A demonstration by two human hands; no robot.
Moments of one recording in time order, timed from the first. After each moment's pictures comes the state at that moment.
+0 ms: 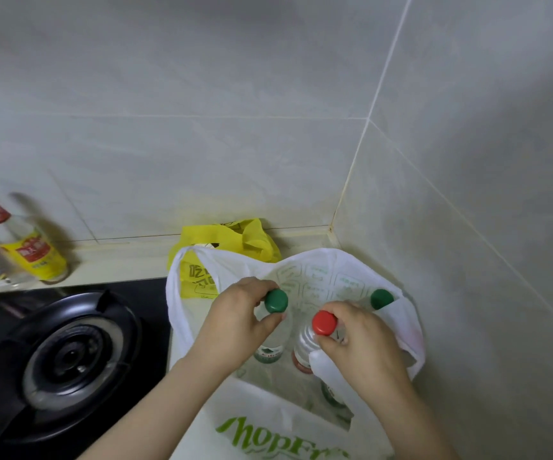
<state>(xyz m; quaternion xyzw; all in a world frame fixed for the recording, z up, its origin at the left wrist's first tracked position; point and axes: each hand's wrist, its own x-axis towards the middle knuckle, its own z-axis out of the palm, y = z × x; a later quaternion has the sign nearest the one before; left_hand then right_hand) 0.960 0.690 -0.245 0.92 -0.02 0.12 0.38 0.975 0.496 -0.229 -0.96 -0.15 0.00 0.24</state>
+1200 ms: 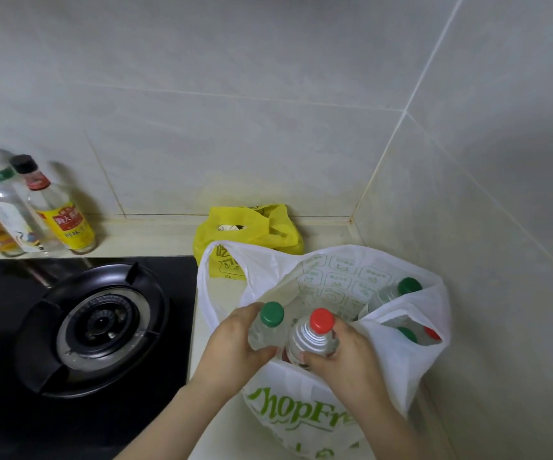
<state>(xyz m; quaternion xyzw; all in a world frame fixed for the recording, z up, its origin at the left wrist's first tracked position) 0.891 0.720 -0.301 0.89 0.10 0.01 0.46 0.934 0.531 -0.293 -0.94 -0.07 0.09 0.33</state>
